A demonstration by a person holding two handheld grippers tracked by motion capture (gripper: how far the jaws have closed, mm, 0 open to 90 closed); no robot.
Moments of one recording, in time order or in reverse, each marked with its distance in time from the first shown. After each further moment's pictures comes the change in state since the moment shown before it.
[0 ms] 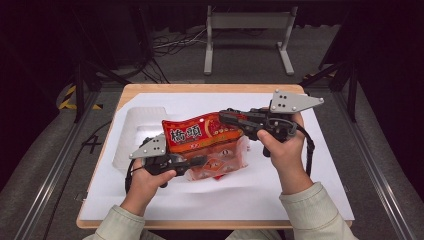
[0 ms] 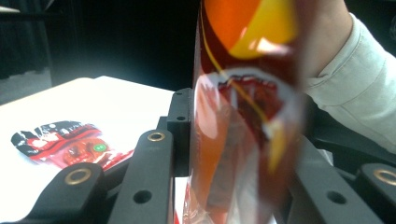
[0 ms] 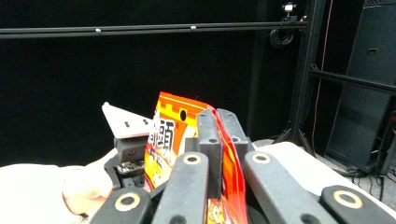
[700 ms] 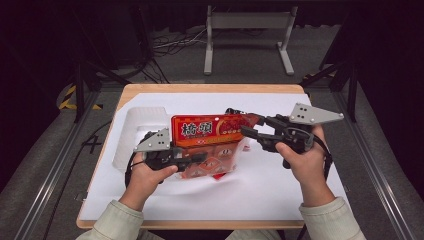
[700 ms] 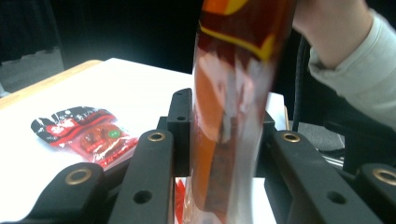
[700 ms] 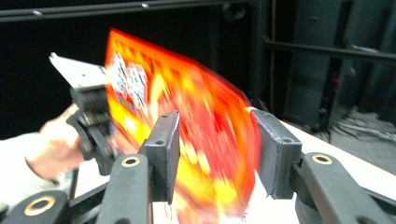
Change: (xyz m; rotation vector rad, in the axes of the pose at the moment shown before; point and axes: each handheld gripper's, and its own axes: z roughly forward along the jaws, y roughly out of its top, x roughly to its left) left arm 0.002 0.021 0.002 0.093 0.056 0.021; right arm -0.005 -0.035 -0.047 0.075 -0.195 0.081
